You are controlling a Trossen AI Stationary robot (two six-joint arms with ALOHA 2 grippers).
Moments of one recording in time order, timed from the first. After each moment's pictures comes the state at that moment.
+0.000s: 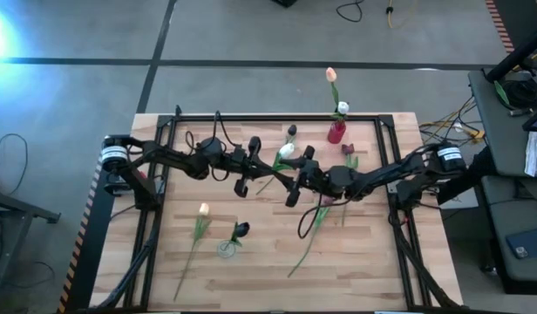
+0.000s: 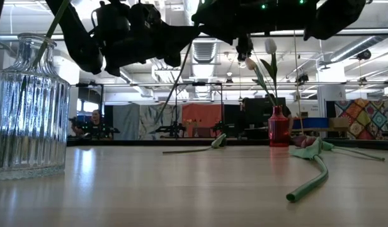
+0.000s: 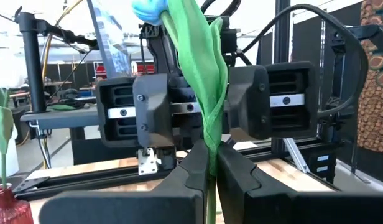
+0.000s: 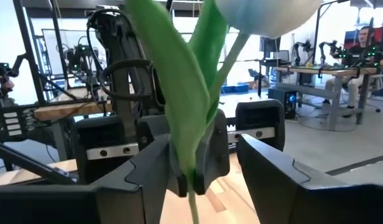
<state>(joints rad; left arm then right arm) 0.27 1.66 0.64 1.23 0.54 -0.05 0.08 1.61 0.74 1.00 0.42 -0.01</state>
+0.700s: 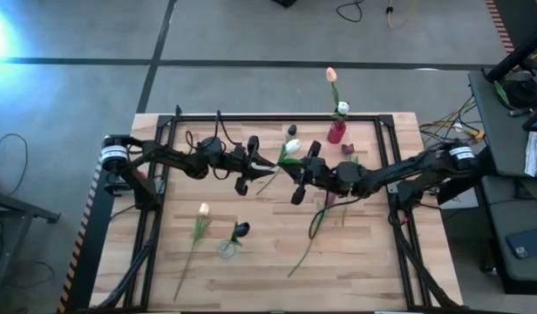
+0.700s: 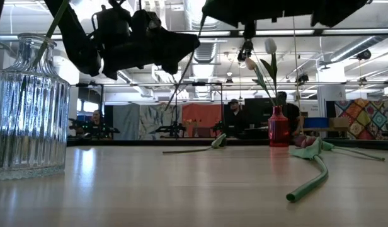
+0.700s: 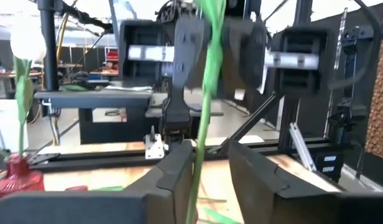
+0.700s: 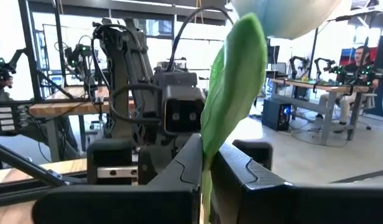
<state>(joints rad) 0.29 1.66 0.62 1.20 0.50 -0.09 0.08 1.49 0.75 0.89 0.42 -0.09</state>
